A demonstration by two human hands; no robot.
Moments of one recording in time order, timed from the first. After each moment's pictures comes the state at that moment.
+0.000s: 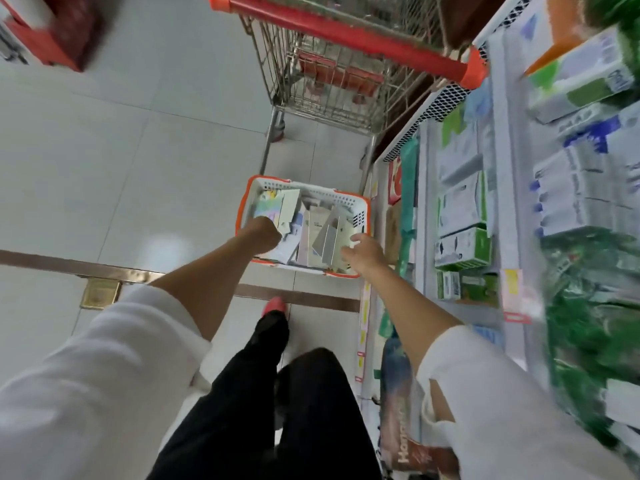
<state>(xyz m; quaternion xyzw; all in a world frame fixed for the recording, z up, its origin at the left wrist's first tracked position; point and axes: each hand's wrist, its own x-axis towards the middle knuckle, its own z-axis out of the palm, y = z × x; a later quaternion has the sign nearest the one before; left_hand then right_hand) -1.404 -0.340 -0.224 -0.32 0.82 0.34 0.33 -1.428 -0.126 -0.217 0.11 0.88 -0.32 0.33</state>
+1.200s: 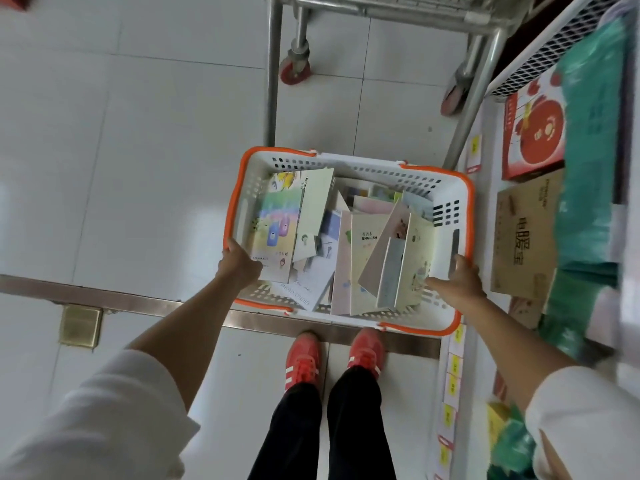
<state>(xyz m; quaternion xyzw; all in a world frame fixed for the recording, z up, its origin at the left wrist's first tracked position) -1.483 -0.426 -0.635 -0.48 0.77 0.28 0.31 -1.575 -0.038 -0.651 0.19 0.89 -0.18 0.38</state>
